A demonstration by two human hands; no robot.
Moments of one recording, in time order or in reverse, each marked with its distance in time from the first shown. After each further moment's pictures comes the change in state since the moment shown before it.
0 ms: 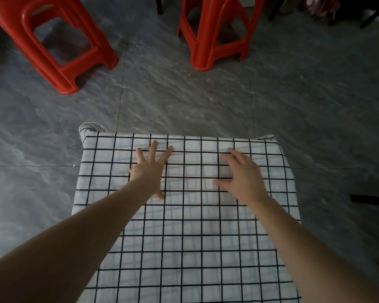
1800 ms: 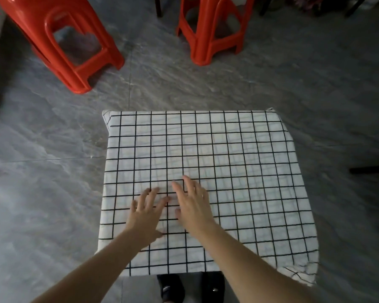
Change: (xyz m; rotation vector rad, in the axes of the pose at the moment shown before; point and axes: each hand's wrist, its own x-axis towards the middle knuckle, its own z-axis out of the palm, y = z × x) left_hand -0.167 -0.037 0.145 0.022 -0.003 0.179; right_hand -0.149 -0.179 0.099 0.007 -0.035 -0.121
